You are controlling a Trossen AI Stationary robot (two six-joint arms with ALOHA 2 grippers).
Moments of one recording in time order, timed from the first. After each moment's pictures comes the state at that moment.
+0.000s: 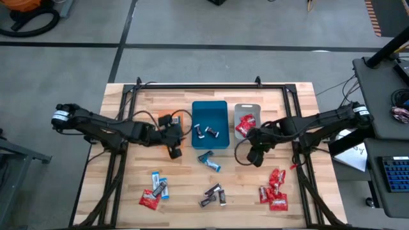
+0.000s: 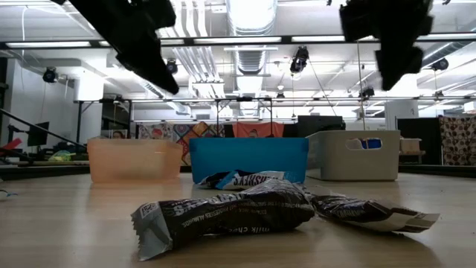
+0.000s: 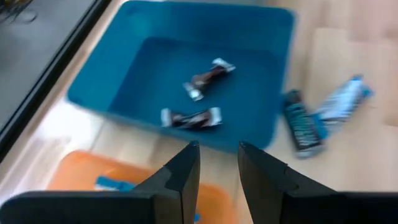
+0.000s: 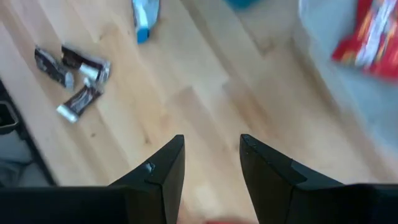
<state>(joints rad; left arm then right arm) -0.17 1.26 0.85 -0.43 -0.45 -0.26 0.17 1.26 1.01 -0.90 -0.08 0.77</state>
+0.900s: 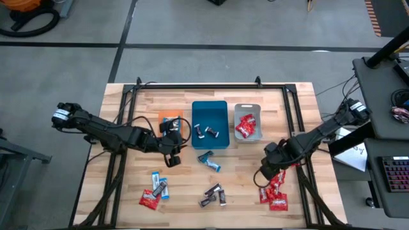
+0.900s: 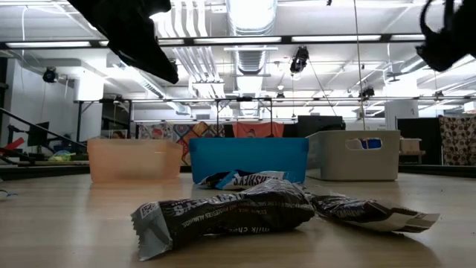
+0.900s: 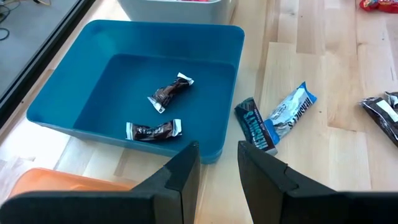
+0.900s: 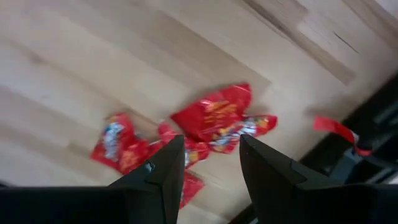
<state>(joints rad) -0.27 1.26 0.85 -0.38 -0.46 -0.29 0.50 1.26 0.87 -1.10 -0.18 1.51</state>
